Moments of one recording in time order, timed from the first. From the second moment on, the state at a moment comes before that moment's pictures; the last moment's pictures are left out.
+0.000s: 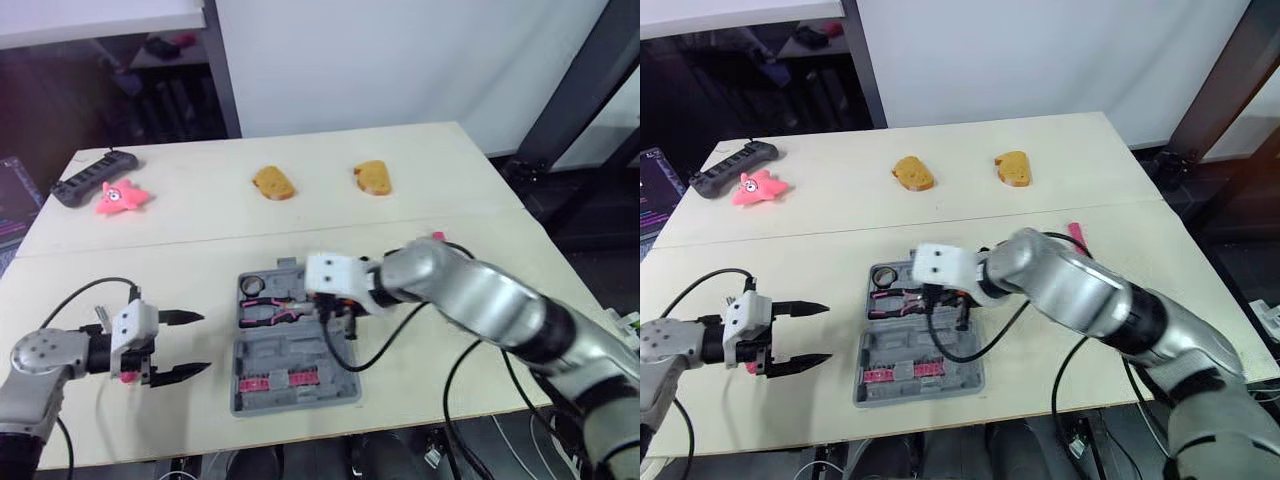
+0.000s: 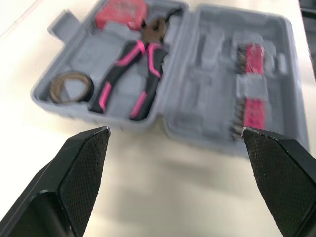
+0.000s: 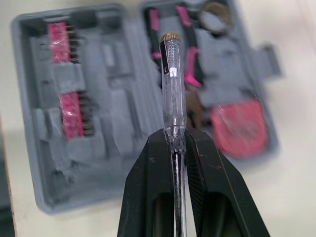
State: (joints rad) left arm 0.03 0.85 0.15 0.18 -0.38 -0.14 -1.36; right arm -1.01 -0.60 0.78 -0.45 0.32 1.26 0.81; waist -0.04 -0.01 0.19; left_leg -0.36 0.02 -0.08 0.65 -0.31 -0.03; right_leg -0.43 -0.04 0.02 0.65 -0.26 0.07
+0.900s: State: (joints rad) left arm 0.10 0.86 0.17 0.14 -0.38 -0.18 -1.35; right arm -1.06 -0.31 0.97 -0.11 0.23 1.27 0.77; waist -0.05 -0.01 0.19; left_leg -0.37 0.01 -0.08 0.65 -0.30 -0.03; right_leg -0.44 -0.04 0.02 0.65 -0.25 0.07
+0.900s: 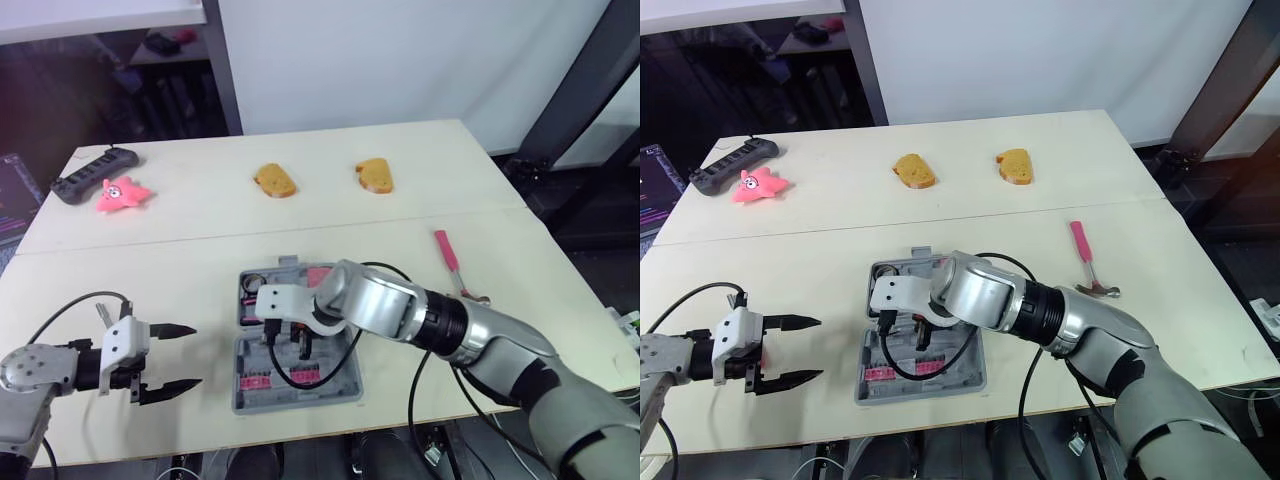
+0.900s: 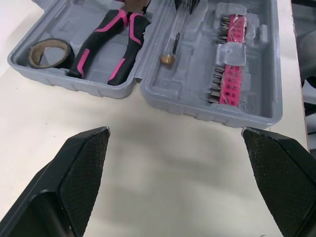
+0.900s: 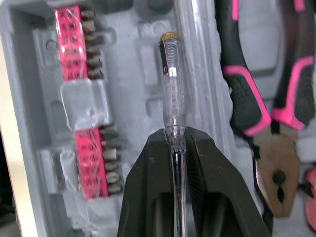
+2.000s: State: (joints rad) left arm 0.11 0.86 0.17 0.11 -0.38 -0.16 -1.33; right arm -1.05 -0.23 0.97 0.00 0.16 1.19 0.78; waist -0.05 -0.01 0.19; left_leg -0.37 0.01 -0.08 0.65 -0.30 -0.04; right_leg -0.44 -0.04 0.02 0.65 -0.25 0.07
